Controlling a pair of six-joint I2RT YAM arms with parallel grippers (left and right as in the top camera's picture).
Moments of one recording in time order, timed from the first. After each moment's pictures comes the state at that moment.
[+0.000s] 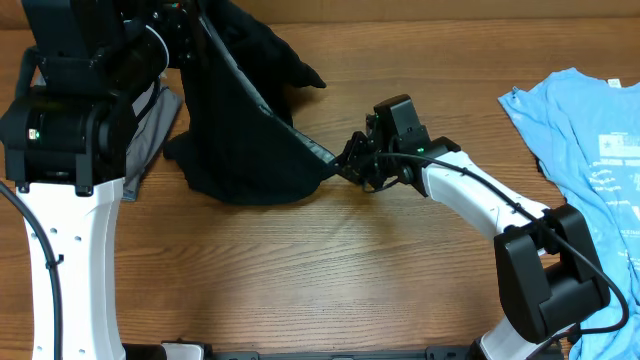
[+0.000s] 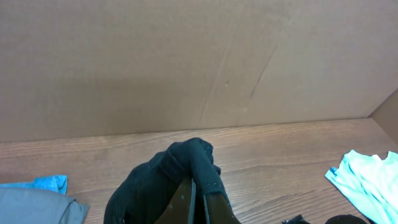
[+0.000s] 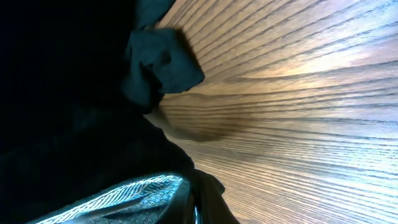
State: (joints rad) left arm -0.10 1.53 2.06 -0.92 0.18 -0.15; right arm 0.41 1.81 1.14 -0.30 -0.59 1.01
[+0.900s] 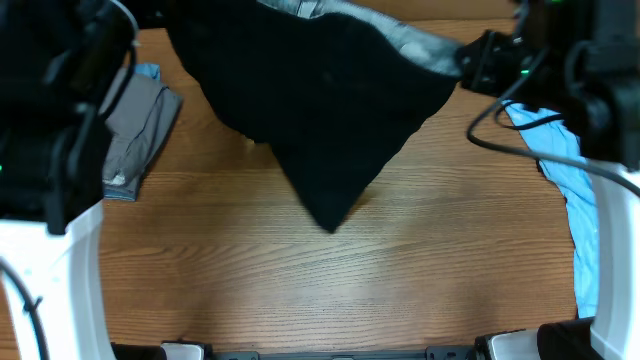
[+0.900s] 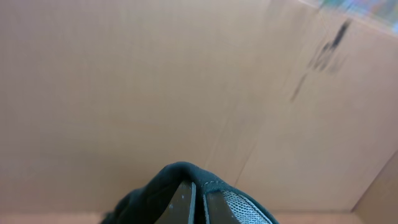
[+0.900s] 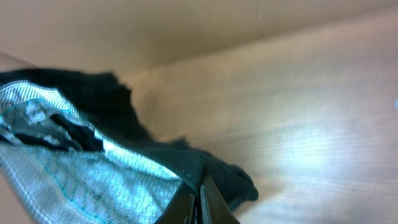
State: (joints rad) left arm -0.11 1.53 2.28 -0.79 0.09 -0.29; right arm 0.14 1.59 2.22 -1.32 -0.26 0.37
